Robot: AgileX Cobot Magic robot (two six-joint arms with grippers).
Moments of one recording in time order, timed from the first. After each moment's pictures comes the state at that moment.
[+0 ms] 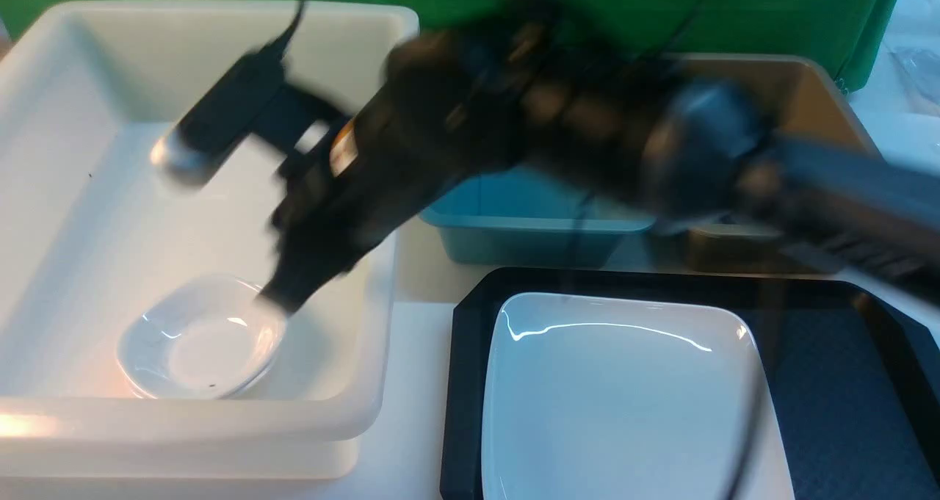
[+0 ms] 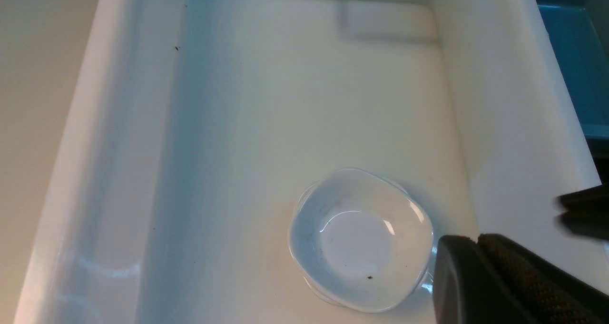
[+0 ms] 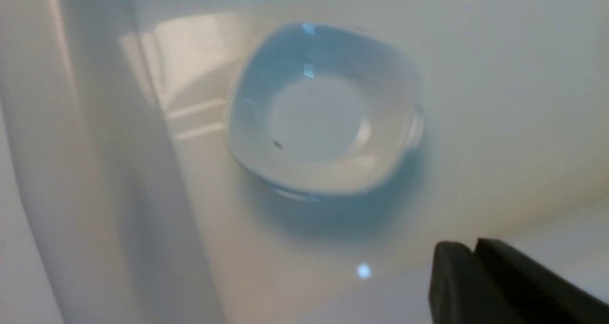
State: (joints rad) right arm 0.85 1.93 -1.88 0.12 0.78 -0.36; left arm 0.18 0.85 -1.12 -0.21 1.04 0.18
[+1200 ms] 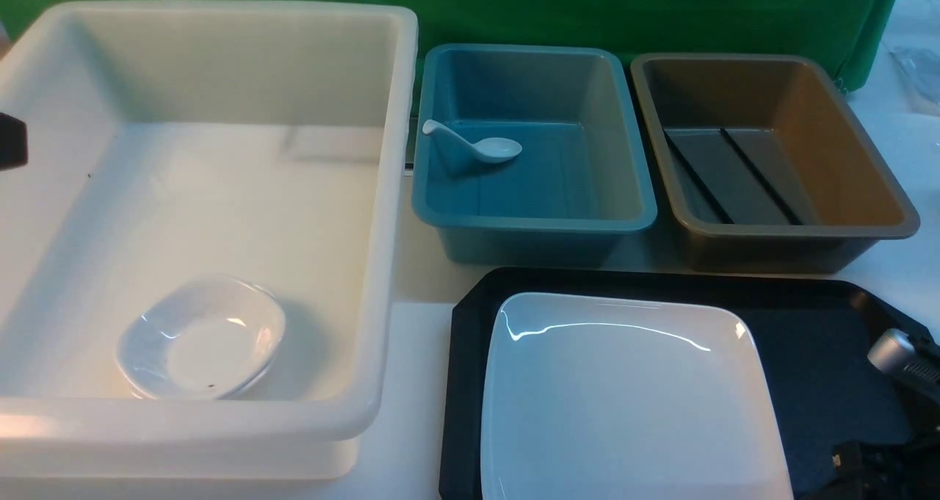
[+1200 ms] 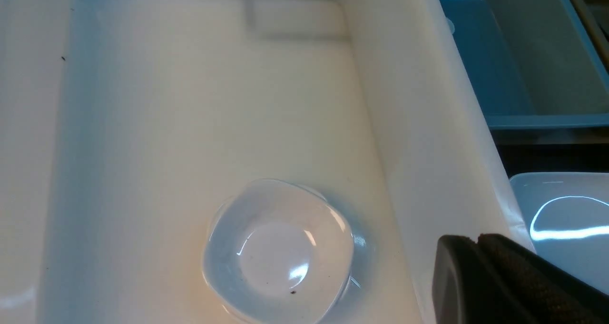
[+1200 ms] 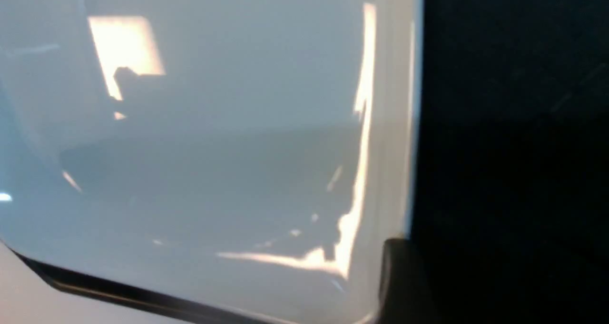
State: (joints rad) right arm -0.16 1.38 -0.49 0.72 0.67 -0.48; left arm 0.18 0.92 -1.12 -0.42 1.03 0.32
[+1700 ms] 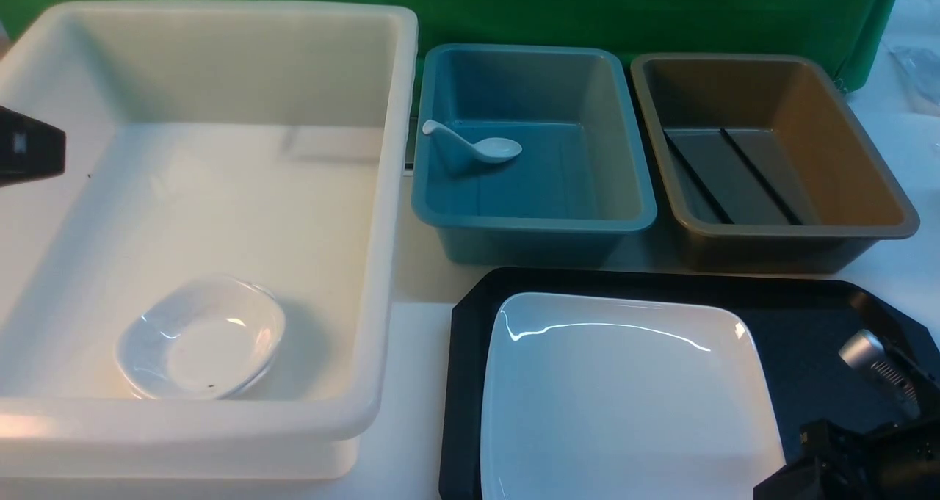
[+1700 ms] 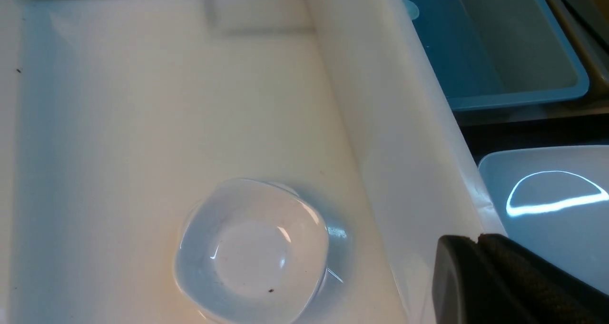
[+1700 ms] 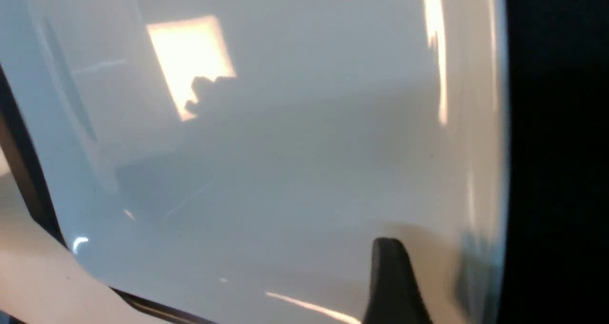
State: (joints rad) right arm -0.16 1.55 -0.49 0.91 0.68 -0.59; left arm 0.10 0.92 -1.12 -0.40 1.03 0.32
